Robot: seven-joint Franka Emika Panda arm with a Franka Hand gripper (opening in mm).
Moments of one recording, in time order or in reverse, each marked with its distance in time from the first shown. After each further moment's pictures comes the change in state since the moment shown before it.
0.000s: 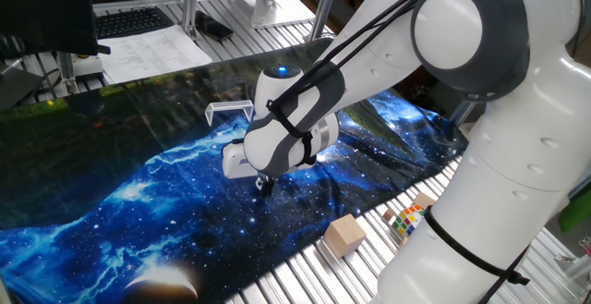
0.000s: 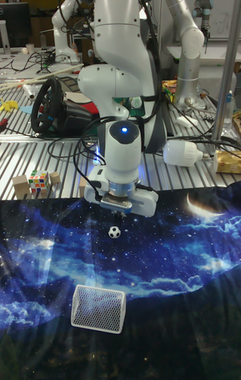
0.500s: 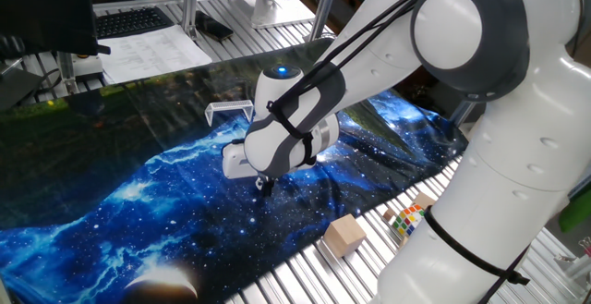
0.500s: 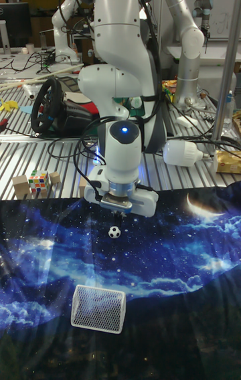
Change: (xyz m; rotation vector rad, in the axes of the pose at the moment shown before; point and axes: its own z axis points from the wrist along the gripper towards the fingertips) arm 0.000 0.000 0.000 0.002 -0.001 -0.001
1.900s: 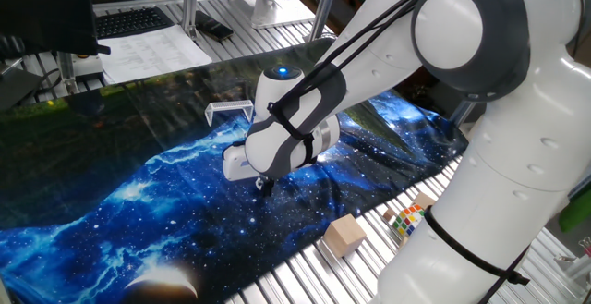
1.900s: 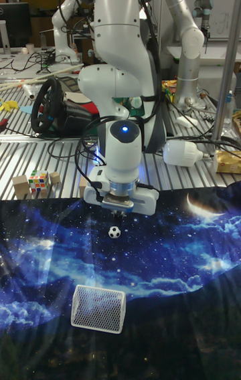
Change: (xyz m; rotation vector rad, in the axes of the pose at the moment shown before) arm 0.000 0.000 0.000 -0.001 -0.014 -0.071
